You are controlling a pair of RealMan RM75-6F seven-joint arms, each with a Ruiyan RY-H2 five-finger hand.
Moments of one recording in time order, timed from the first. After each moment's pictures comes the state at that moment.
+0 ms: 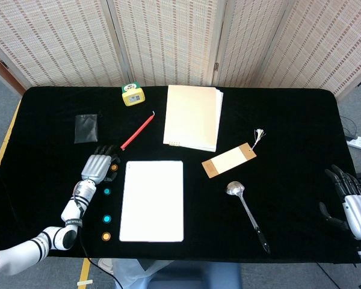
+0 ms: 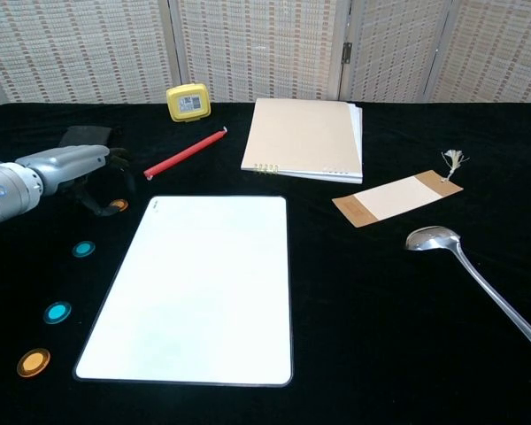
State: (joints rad) left arm -0.72 -1.66 -0.22 -1.05 1.10 0.80 0.16; right arm 0.08 -1.08 0.03 -1.50 -1.54 1.47 0.40
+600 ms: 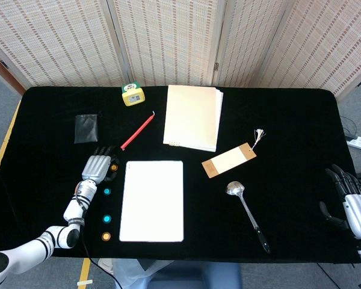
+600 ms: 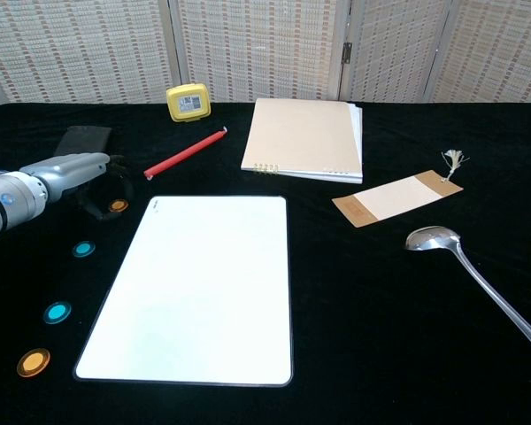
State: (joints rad) left arm -0.73 -1.72 -0.21 -0.94 1.10 0.79 0.12; right arm 0.08 -1.08 0.04 -1.50 -1.53 1.46 0.39
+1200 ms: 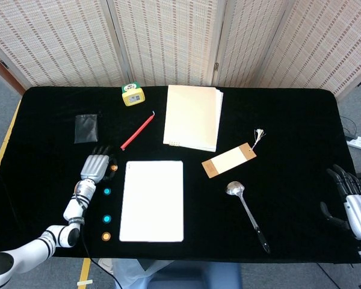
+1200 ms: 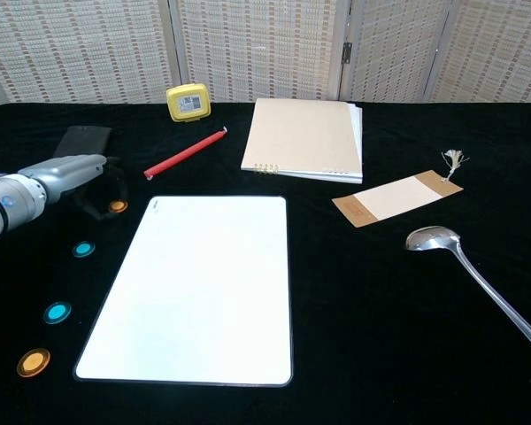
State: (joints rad) left arm -0.73 -1.76 -0.21 -0.87 1.12 0.79 0.08; right arm 0.07 -1.08 0.04 -1.51 -1.53 1.47 0.39
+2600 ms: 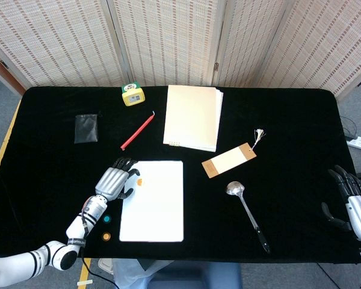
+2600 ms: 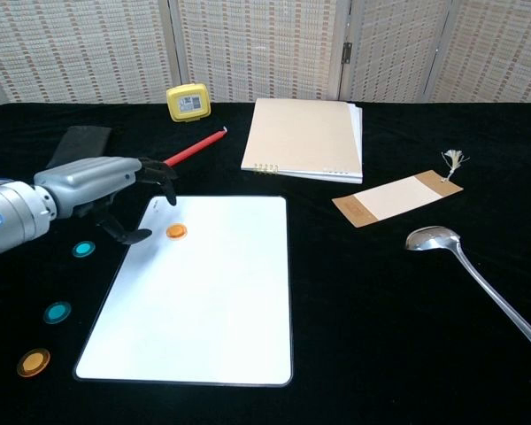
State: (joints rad) left arm -0.68 -1.59 -0.12 -1.33 1.27 0.96 0.18; right arm 0.07 -1.08 0.04 -1.49 -1.54 1.48 0.42
